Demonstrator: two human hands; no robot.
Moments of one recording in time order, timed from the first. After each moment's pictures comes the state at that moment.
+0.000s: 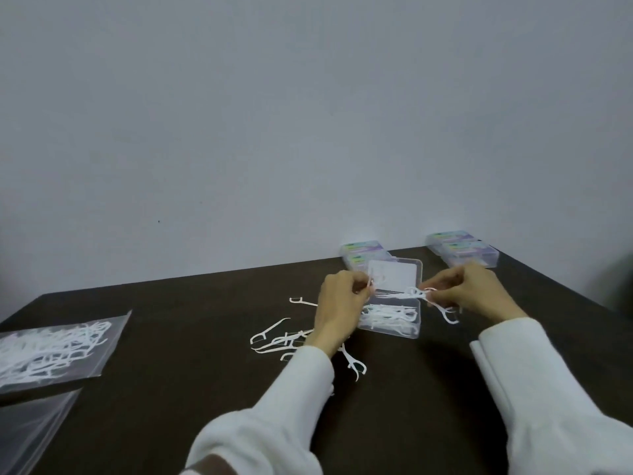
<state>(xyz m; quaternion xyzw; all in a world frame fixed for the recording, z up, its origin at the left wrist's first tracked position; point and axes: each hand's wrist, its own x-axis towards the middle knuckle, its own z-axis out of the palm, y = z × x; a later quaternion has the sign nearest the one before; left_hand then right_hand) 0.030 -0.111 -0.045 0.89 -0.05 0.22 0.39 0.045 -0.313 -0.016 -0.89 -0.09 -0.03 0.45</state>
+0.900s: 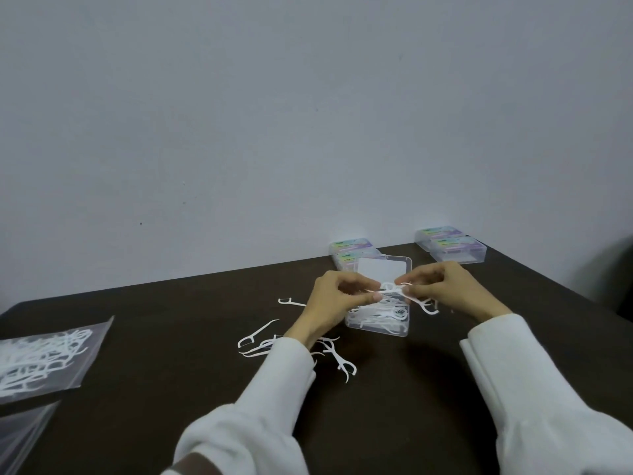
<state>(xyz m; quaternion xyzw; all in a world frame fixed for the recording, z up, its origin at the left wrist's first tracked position) 0.043 -0.103 -0.045 0.83 -0.14 0.07 0.54 0.039 -0.305 -0.011 -0.88 -0.12 0.00 0.47</state>
